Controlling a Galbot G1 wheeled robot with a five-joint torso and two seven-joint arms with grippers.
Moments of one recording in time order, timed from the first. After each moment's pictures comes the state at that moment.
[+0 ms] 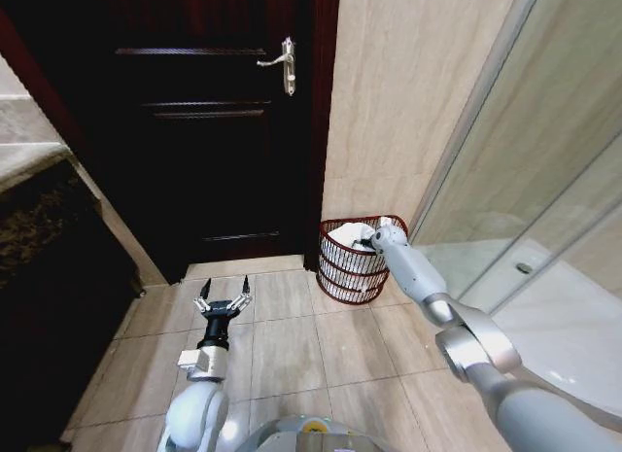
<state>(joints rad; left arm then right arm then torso) 1.68 -1.51 -0.57 -2.17 -0.15 -0.15 -0.07 -0.19 1.33 0.04 0.71 0.85 -0.72 0.28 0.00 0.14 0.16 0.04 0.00</state>
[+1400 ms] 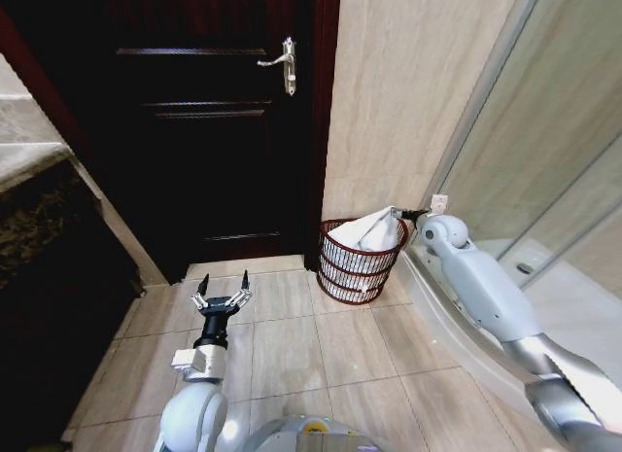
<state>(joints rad) 1.69 -1.51 -0.54 -2.27 -0.14 -0.08 -0.10 -0.38 0.95 0.07 1.34 0.95 -0.58 0.42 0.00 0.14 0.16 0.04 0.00</state>
